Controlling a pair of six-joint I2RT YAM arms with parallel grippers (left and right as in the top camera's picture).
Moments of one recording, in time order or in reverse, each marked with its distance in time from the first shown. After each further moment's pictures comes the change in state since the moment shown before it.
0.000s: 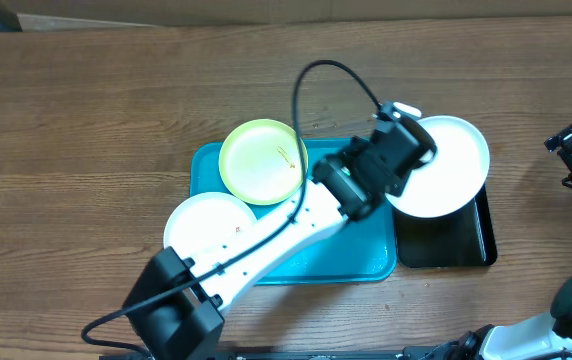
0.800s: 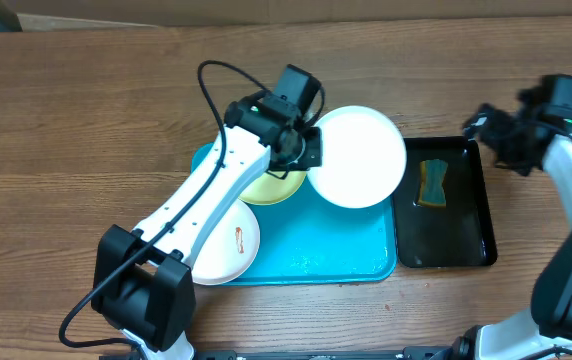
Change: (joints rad) left arm 0.396 -0.011 -0.003 -0.342 0.444 -0.139; right arm 0.296 0.000 0.000 -0.007 -0.028 -0.042
